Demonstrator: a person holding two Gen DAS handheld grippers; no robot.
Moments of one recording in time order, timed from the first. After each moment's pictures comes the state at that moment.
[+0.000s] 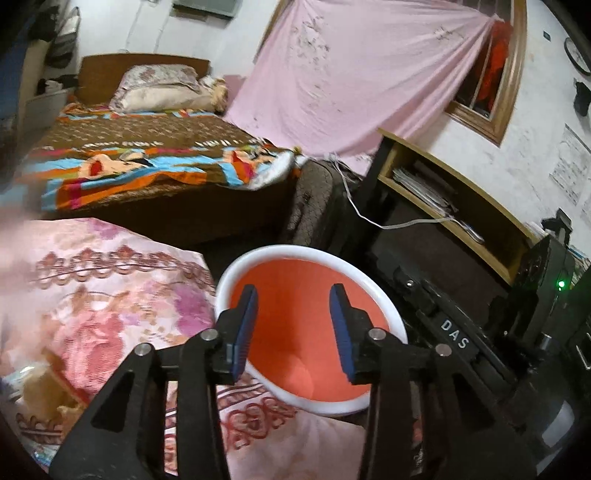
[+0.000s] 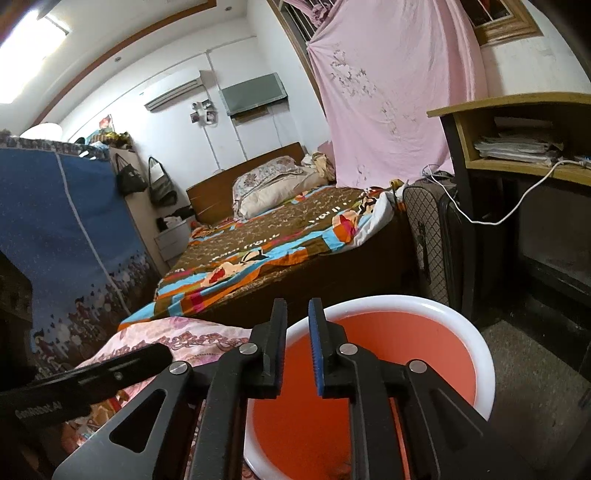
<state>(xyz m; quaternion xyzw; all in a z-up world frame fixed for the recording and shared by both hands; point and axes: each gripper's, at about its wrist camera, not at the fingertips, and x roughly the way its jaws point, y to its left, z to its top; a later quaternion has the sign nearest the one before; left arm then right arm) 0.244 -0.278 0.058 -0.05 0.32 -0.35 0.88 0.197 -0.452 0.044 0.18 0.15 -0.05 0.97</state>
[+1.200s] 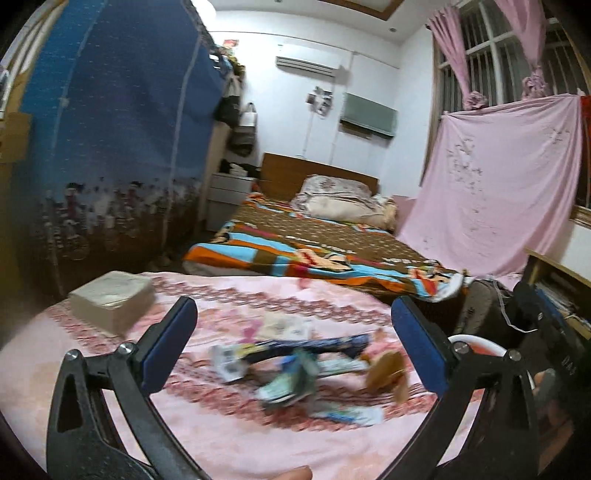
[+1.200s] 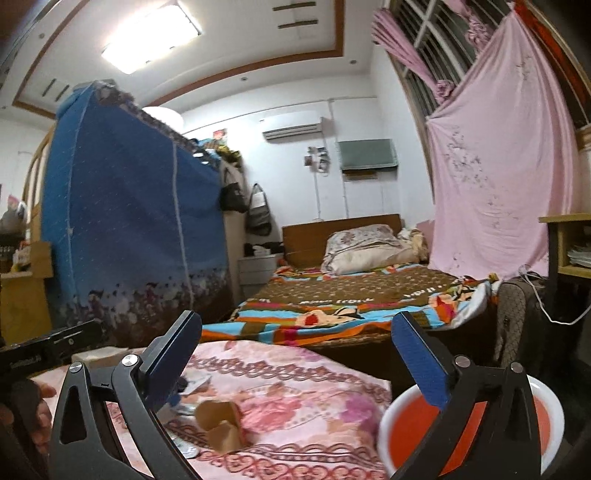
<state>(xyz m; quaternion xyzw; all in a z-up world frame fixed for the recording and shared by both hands) 0.152 -0.045 0.055 -0.10 0.13 -0.01 0.99 0.174 -0.306 0.075 0.04 0.01 0.11 0.99</state>
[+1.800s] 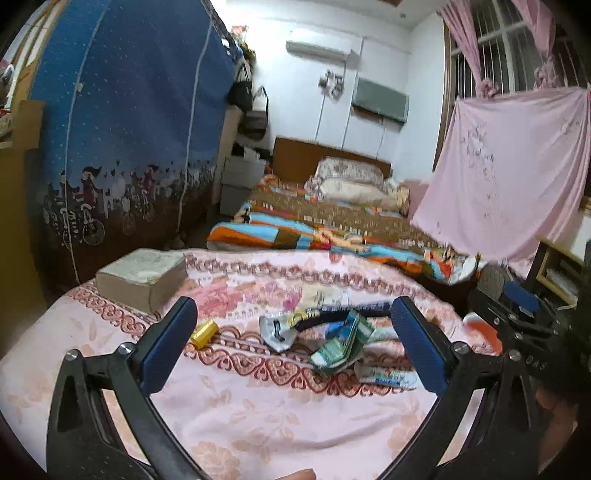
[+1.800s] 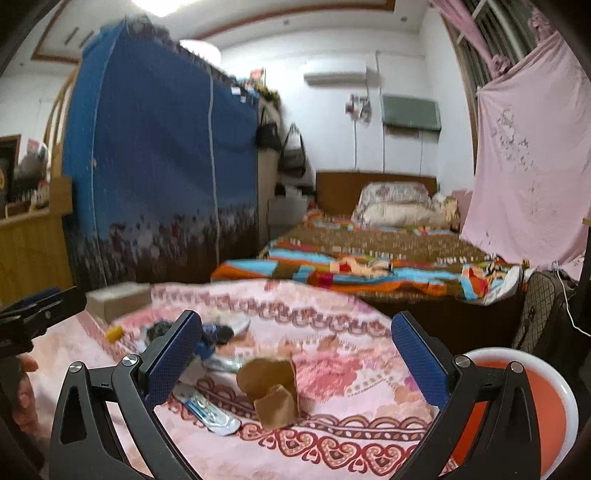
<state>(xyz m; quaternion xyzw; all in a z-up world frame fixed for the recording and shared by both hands) 0.148 -0.020 0.035 -0.10 0.18 0.00 0.98 0.207 -0.240 0.051 -0.03 0.14 0.16 0.98</state>
